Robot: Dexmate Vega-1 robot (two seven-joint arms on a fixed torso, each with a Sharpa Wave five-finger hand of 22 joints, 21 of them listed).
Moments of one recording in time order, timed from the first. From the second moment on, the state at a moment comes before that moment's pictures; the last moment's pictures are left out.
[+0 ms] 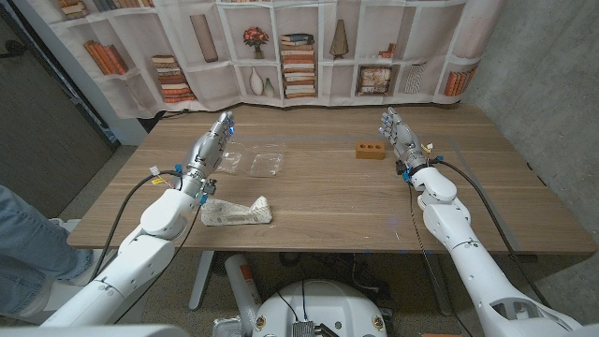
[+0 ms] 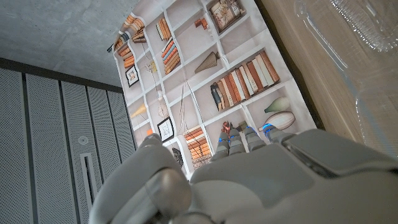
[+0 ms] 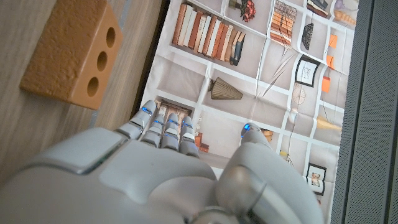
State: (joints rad) left arm 1.22 0.67 0.16 -1.68 -0.53 -0.44 0.01; left_hand 0.34 0.00 0.14 0.09 0.29 -0.10 0.07 0.23 0.18 -0.09 0.03 0.24 0.18 -0.14 0.03 0.20 0.18 -0.17 -0.03 0.21 0.18; right arm -0.93 -0.21 -0.06 -1.38 0.30 0.20 0.16; right_hand 0.27 -0.01 0.24 -0.01 0.22 0.16 0.05 0.21 0.18 0.11 0.07 0.22 0.18 0.02 0.03 0.20 0.17 0.03 -0.04 0.44 0.17
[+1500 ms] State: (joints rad) left arm 1.32 0.67 0.11 -1.71 -0.44 -0.52 0.02; left_hand 0.35 0.01 0.14 0.09 0.29 -0.07 0.06 0.23 0.18 -0.06 0.03 0.24 0.18 -0.12 0.03 0.20 0.18 -0.17 -0.03 0.21 0.18; right arm -0.90 -0.21 -0.06 -1.36 0.30 0.21 0.16; right_hand 0.27 0.00 0.24 -0.02 0.22 0.17 0.05 0.20 0.18 0.12 0.06 0.22 0.18 0.03 0.02 0.19 0.17 0.04 -0.04 0.42 0.17
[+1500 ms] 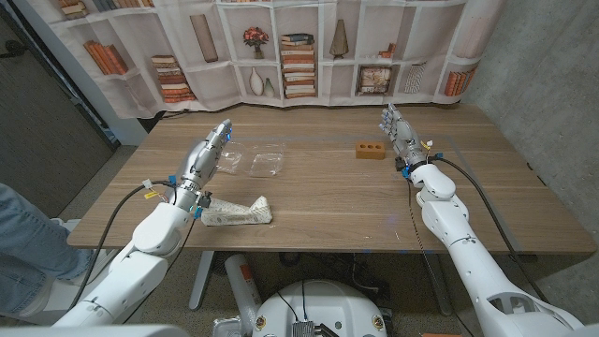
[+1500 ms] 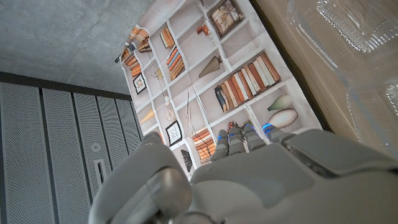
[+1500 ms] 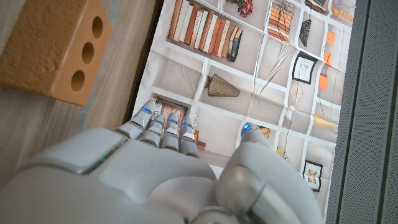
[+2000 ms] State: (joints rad) left arm 1.36 0.65 0.10 -1.71 -0.42 -0.57 0.02; left_hand 0.35 0.01 0.14 0.09 0.28 -0.05 0.06 0.23 0.18 -0.04 0.02 0.24 0.18 -0.11 0.03 0.20 0.18 -0.17 -0.03 0.21 0.18; right arm -0.90 -0.21 -0.06 -1.37 0.30 0.21 0.15; right_hand 0.27 0.00 0.24 -0.02 0.22 0.17 0.05 0.20 0.18 0.12 0.06 0.22 0.18 0.03 0.02 0.19 0.17 0.04 -0.04 0.42 0.17
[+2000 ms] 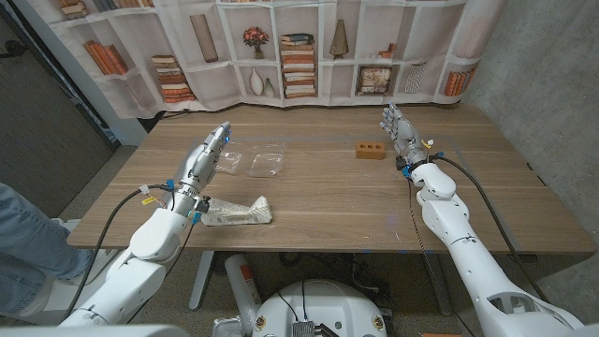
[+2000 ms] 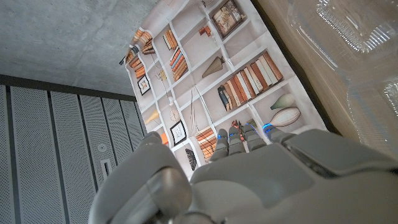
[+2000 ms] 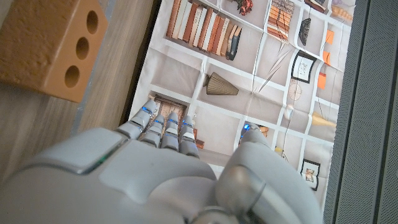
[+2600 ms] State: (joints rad) left arm 1.39 0.64 0.09 -1.71 -0.38 -0.60 0.03; left_hand 0.37 0.02 0.13 0.08 0.28 -0.04 0.06 0.23 0.18 -0.03 0.02 0.24 0.18 -0.10 0.02 0.20 0.18 -0.17 -0.03 0.21 0.18; right arm -0.91 -0.21 -0.06 -1.38 0.30 0.22 0.14; right_hand 0.27 0.00 0.24 -0.02 0.22 0.17 0.05 0.20 0.18 0.13 0.06 0.22 0.18 0.04 0.03 0.19 0.17 0.04 -0.04 0.41 0.17
